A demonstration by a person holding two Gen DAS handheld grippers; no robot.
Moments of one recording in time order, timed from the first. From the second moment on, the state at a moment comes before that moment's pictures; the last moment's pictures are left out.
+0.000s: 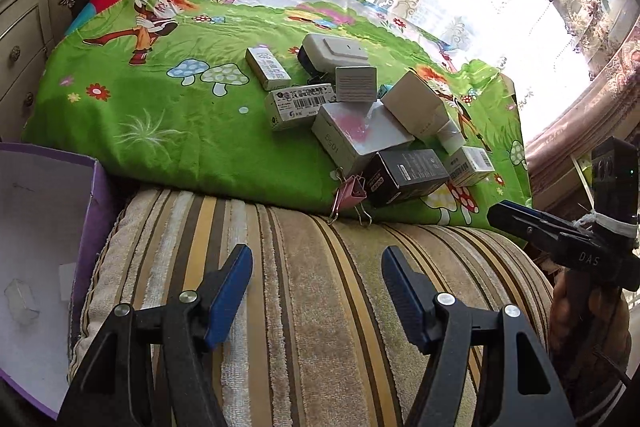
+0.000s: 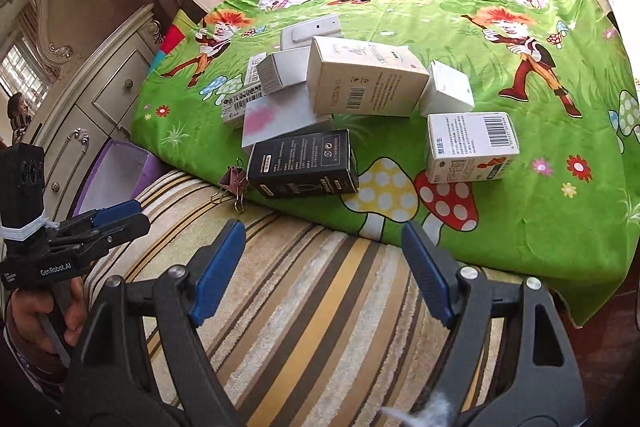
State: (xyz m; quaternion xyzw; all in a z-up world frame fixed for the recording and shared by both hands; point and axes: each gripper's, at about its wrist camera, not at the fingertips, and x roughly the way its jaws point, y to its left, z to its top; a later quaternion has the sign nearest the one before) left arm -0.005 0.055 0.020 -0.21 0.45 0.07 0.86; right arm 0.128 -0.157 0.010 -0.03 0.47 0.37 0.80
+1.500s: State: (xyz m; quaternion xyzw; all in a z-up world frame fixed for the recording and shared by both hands) left arm 0.081 0.048 -0.021 -0.22 0.49 0.03 0.84; right arm 0.236 -0.154 -0.023 -0.07 0.50 0.28 0.82
